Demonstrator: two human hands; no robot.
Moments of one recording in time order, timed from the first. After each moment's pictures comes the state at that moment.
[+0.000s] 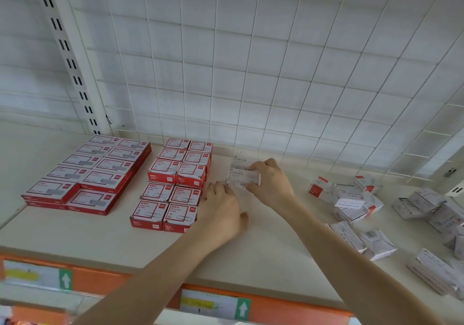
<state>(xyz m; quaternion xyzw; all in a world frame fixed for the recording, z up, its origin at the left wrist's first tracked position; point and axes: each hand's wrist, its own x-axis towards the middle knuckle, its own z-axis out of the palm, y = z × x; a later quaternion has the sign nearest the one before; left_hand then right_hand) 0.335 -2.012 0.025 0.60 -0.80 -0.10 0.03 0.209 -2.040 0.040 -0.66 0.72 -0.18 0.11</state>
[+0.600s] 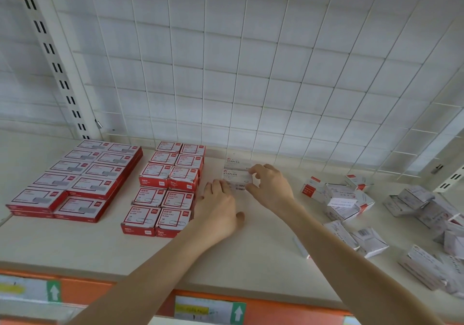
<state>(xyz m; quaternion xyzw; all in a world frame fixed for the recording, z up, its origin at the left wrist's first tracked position) 0.330 -2.022 0.023 0.58 -0.81 -0.10 0.04 0.197 -2.040 0.034 -0.64 0.73 -0.19 0.11</state>
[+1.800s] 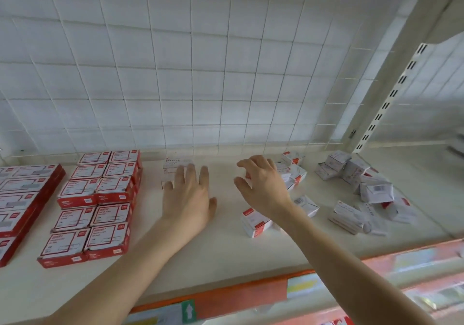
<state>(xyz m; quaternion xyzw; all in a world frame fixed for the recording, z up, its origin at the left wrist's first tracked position) 0.292 -2.005 0.045 0.49 -0.87 0.04 0.05 0.142 -1.961 0.057 -0.62 0.75 -0.23 0.00</state>
